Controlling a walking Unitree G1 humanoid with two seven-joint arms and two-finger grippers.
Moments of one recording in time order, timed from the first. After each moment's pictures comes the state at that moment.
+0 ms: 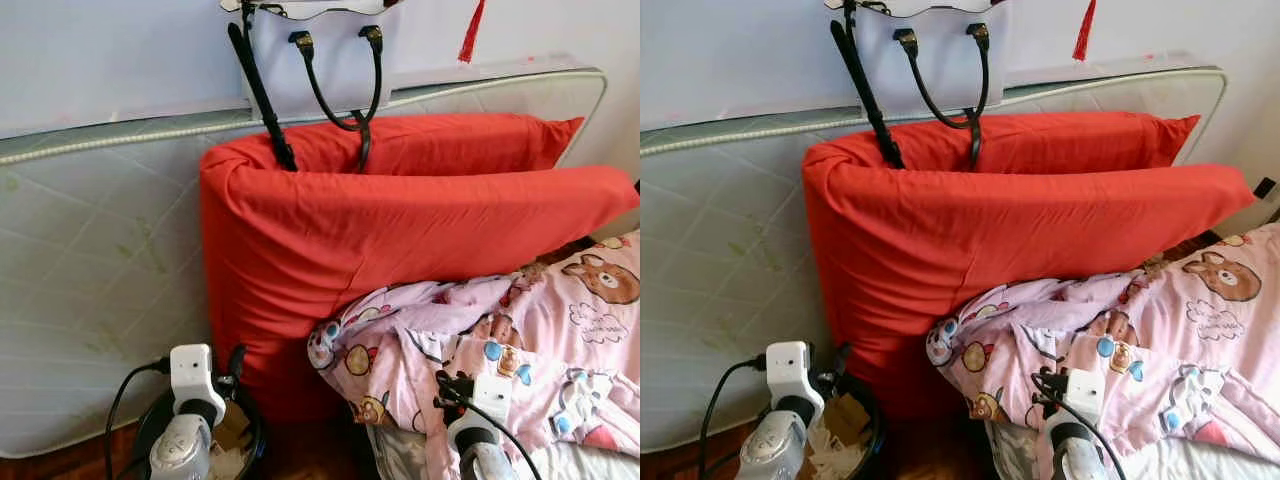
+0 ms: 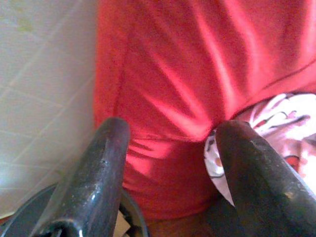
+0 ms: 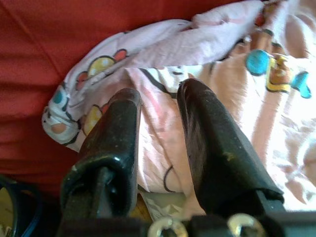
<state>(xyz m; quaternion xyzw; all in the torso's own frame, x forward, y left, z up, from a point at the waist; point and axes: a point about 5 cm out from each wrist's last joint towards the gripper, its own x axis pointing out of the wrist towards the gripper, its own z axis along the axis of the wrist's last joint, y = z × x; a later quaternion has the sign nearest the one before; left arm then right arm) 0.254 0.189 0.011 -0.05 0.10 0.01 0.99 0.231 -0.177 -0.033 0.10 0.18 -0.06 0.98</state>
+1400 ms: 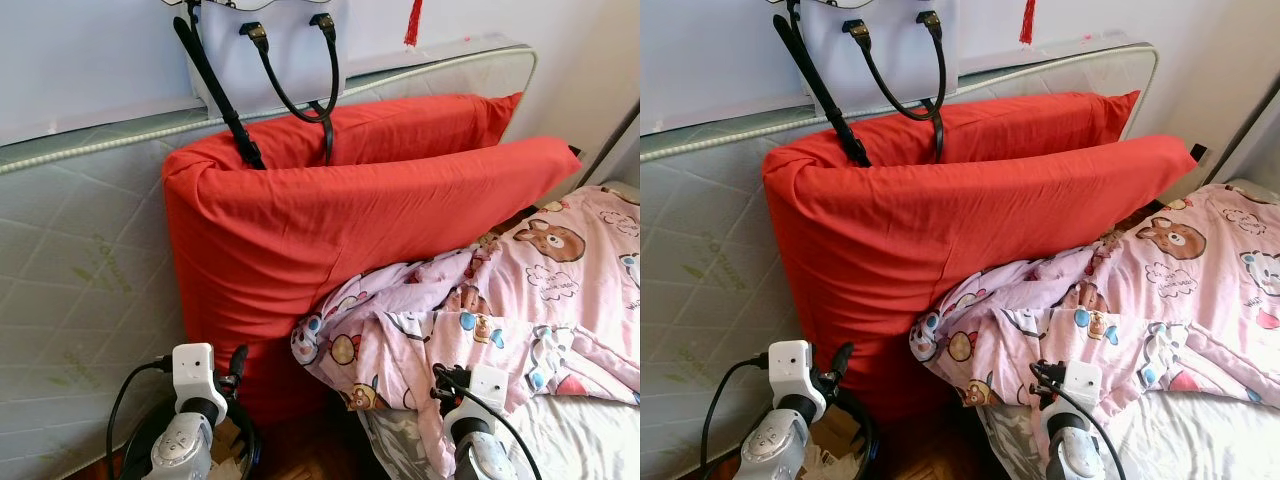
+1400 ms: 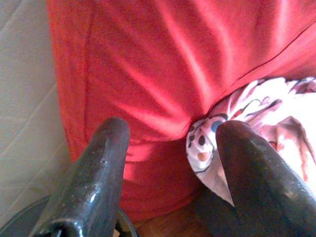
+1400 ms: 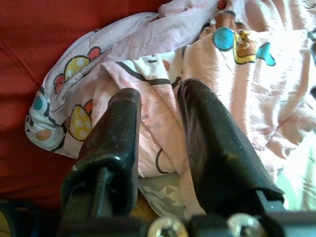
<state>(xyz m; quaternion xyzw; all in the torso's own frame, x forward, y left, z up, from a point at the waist) 0.258 0.186 0.018 -0.05 0.10 0.01 0.99 0.242 -0.174 -0.027 0.12 0.17 -0.06 0.98</state>
